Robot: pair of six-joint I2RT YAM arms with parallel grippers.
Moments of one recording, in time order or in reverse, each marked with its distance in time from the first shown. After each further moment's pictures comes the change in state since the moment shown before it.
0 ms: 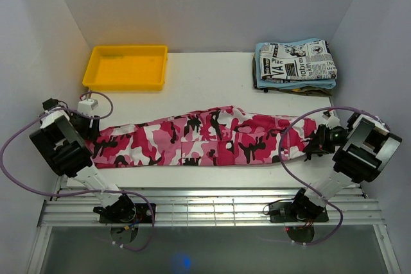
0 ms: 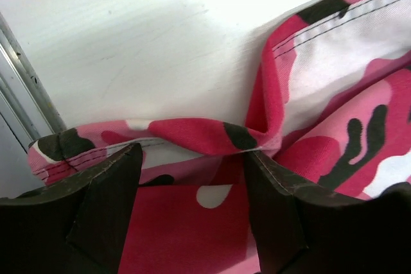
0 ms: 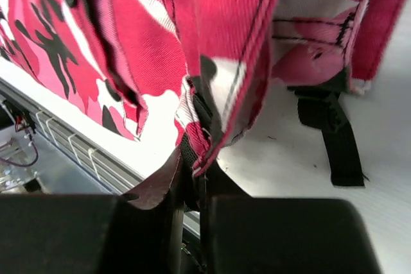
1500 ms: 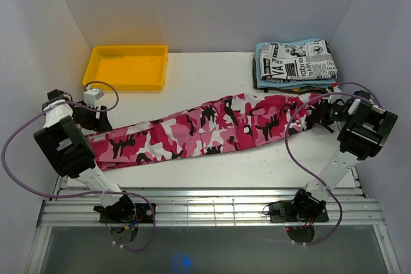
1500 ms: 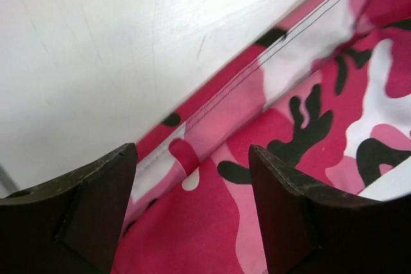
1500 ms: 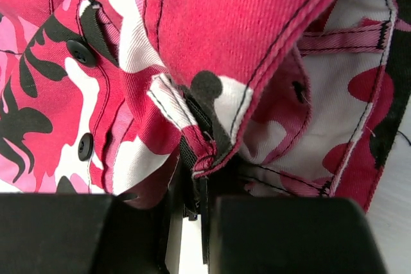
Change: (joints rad) left arm -0.074 -0.036 0.048 -0.131 0.186 -0.046; right arm 0.090 0.324 0.298 0.486 -0.178 0.098
